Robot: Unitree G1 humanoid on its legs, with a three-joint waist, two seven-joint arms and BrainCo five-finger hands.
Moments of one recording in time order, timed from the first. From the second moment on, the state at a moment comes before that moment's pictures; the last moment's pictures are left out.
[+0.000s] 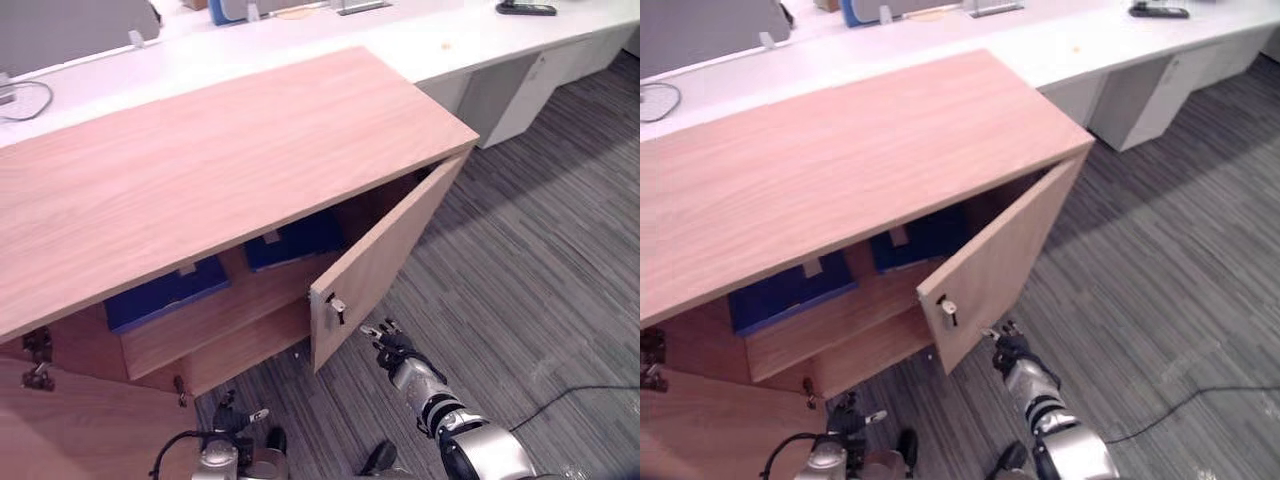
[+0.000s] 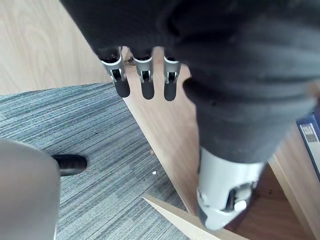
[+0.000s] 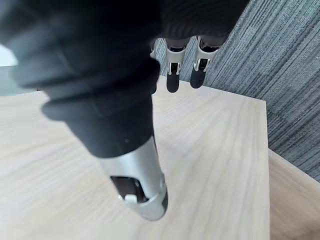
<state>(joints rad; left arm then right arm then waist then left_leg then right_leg) 0.03 0.08 -0.02 0.93 -0.01 -0.11 0.23 -0.43 -0.07 0.15 1.15 0.77 -0.08 -0.09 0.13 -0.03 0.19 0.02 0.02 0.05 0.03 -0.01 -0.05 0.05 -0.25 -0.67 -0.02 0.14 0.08</state>
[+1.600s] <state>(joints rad) 0.08 0.10 0.04 0.98 -0.01 -0.11 0.20 -0.05 0.03 -0.17 1.18 0.04 -0.02 -0.14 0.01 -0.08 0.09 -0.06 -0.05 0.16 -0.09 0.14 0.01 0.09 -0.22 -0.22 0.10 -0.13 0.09</state>
